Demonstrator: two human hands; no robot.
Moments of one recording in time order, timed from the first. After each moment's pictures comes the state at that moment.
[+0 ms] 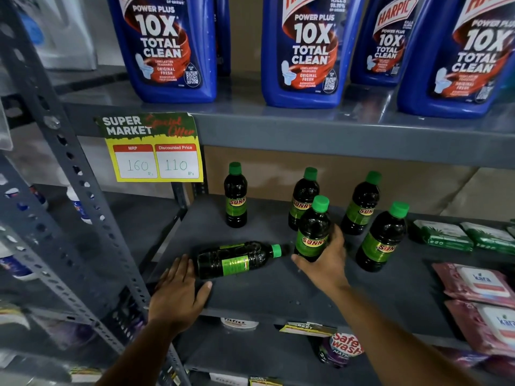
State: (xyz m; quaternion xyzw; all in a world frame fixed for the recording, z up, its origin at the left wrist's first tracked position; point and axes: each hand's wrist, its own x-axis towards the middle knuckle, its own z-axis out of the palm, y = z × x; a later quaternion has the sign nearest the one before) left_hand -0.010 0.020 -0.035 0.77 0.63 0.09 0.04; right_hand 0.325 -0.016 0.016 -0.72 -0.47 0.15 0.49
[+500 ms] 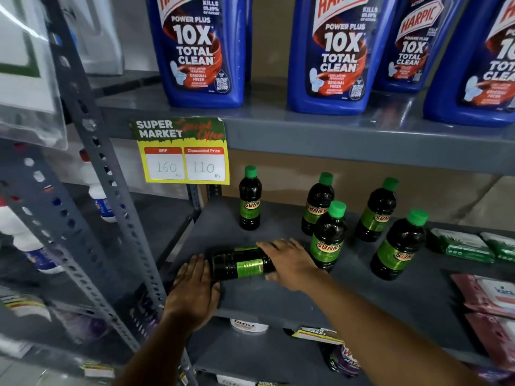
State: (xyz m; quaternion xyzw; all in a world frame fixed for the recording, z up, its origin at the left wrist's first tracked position) left_hand -0.010 0.015 -0.023 0.81 0.59 0.07 0.00; right_hand 0.246 0.022 0.044 -0.59 -0.81 0.03 0.02
